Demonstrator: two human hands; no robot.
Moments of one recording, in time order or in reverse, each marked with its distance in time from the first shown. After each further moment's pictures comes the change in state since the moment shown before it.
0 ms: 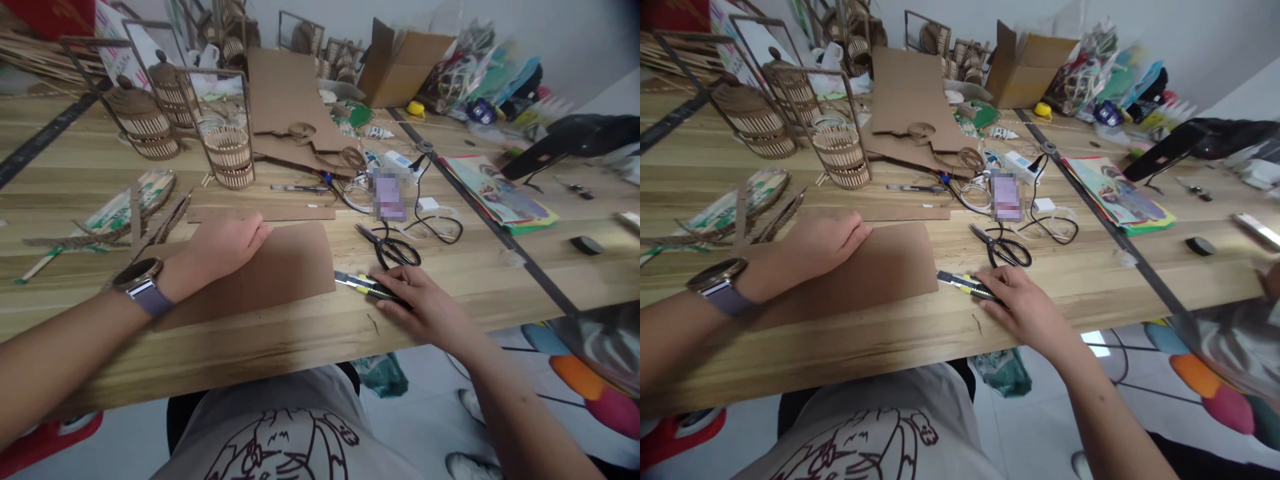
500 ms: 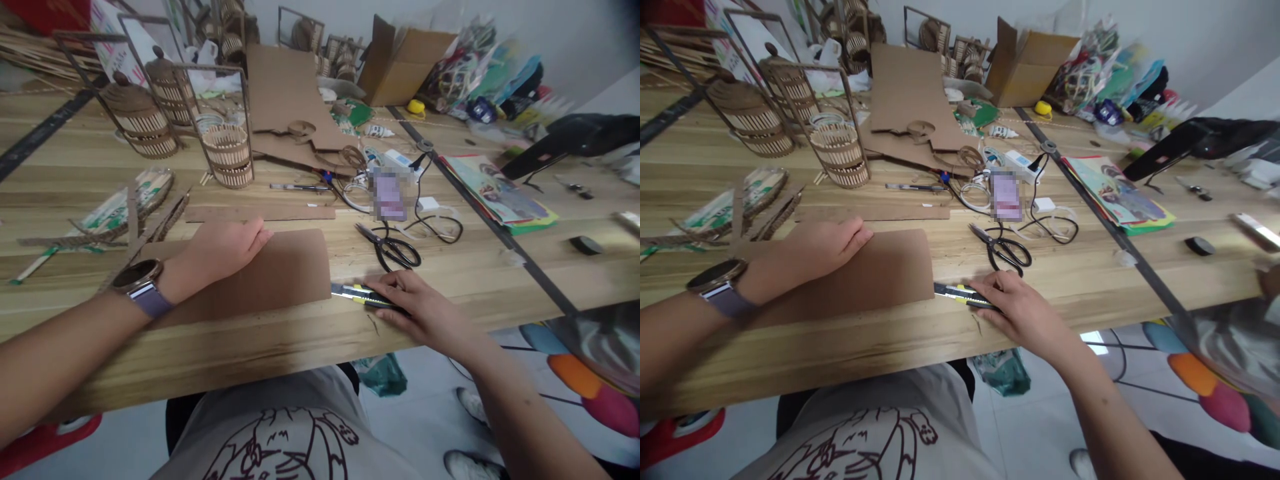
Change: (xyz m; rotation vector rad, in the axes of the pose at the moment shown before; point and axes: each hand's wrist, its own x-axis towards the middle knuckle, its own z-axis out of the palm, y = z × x) left_hand 0.000 -0.001 0.007 0.002 -0.024 0.027; right_hand 0.000 -0.003 -0.001 0.038 -0.089 -0.041
